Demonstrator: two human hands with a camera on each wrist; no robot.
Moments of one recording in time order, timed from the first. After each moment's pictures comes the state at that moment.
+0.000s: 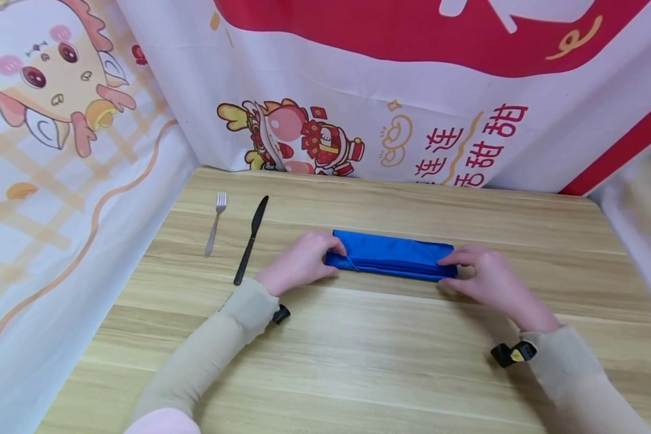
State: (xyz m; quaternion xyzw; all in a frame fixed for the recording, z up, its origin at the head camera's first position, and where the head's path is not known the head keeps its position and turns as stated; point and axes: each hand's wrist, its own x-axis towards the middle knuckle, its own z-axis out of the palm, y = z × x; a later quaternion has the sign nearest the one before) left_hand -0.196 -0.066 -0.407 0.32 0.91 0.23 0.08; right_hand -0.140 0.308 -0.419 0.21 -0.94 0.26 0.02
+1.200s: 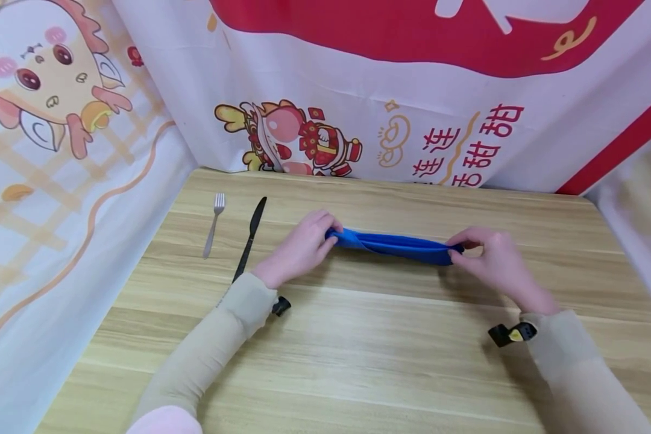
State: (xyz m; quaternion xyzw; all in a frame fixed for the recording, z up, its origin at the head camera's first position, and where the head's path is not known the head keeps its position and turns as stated) left_hand -0.205 -0.064 -0.394 0.33 0.91 0.26 -0.01; right_hand -0.158 0.313 -0.401 0.22 -0.92 0.30 0.12
